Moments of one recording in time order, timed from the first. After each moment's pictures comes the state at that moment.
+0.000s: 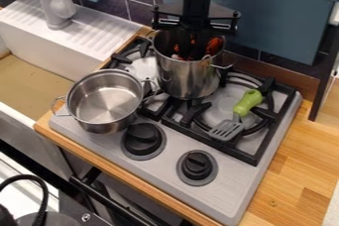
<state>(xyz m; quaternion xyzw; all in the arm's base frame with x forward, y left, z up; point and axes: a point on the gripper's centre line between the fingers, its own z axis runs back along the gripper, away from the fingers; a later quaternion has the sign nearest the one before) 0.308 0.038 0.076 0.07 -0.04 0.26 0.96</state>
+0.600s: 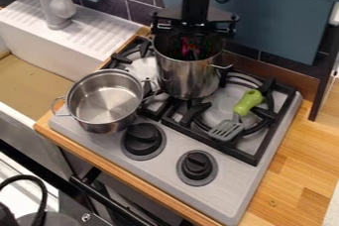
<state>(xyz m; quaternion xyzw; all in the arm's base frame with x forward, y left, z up) 0.304 0.045 0.073 0.06 -0.03 0.28 0.96</state>
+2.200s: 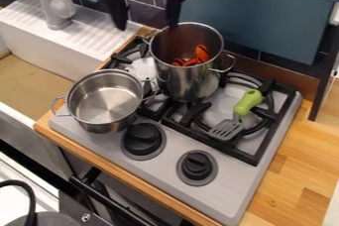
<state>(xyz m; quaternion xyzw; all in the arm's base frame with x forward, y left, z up) 0.256 0.075 0.140 0.03 -0.06 0.26 0.96</state>
